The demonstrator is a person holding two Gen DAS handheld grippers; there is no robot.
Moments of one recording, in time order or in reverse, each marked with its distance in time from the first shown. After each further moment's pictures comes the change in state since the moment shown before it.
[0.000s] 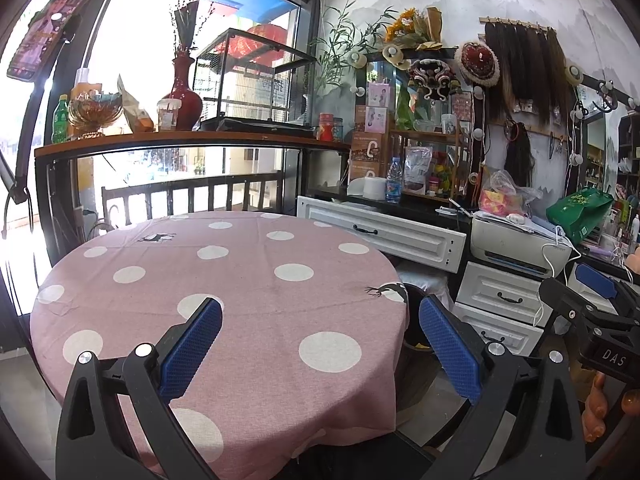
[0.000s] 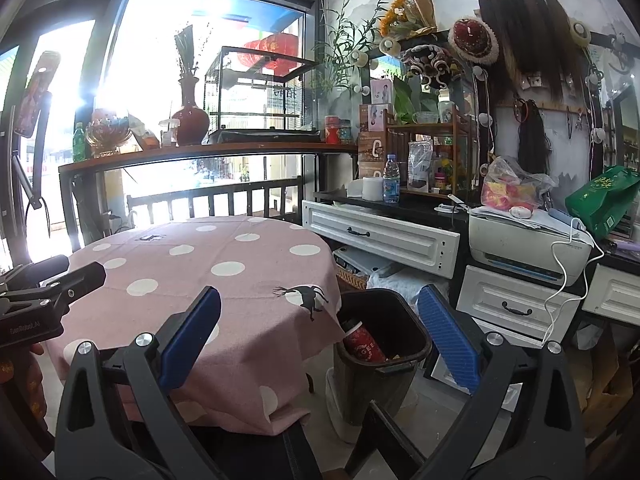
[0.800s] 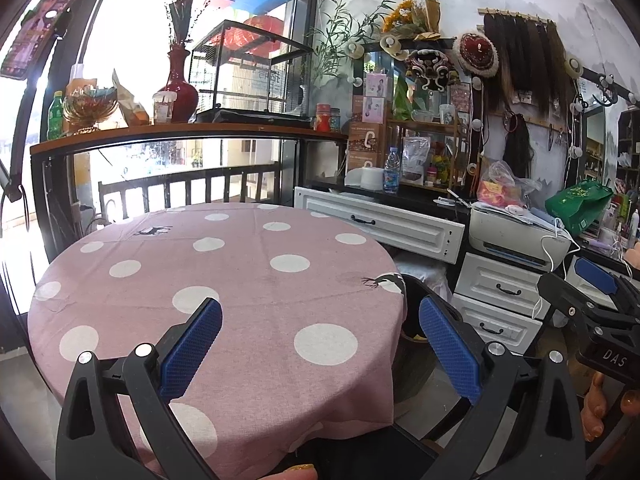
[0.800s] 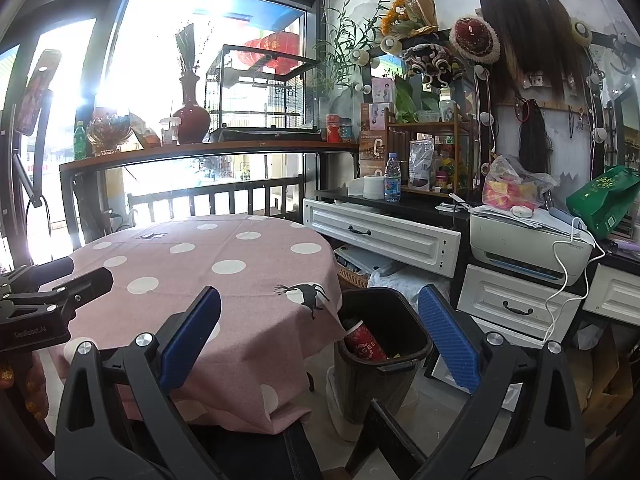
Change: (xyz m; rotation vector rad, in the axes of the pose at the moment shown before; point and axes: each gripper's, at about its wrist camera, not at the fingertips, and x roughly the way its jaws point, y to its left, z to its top) left arm 0.006 0.002 -0.003 0.011 0.034 0.000; right arm 0.000 0.003 -0.001 -0.001 0.005 0.002
